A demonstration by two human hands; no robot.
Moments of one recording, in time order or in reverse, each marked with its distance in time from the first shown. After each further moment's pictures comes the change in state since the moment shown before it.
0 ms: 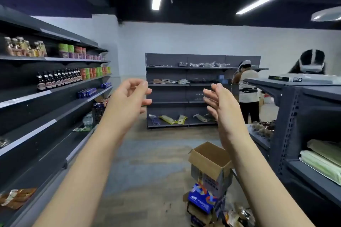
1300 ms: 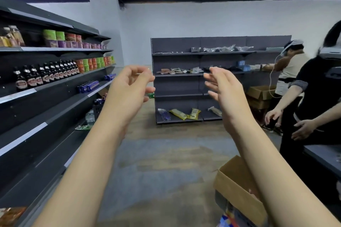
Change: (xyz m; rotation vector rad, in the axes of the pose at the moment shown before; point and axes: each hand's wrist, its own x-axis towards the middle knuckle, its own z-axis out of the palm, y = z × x) left_hand 0.317 -0.216 0.062 0.024 0.040 -0.032; right_hand 0.326 0.201 0.102 -0.008 -0.012 0.009
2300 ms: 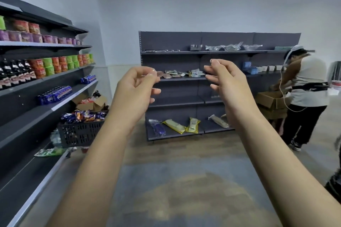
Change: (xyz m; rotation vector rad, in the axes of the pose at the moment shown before) left_hand 0.480 -0.292 0.054 -0.078 -0.076 -0.016; right_hand 0.444 0.250 0.193 -0.094 0.061 -0.040
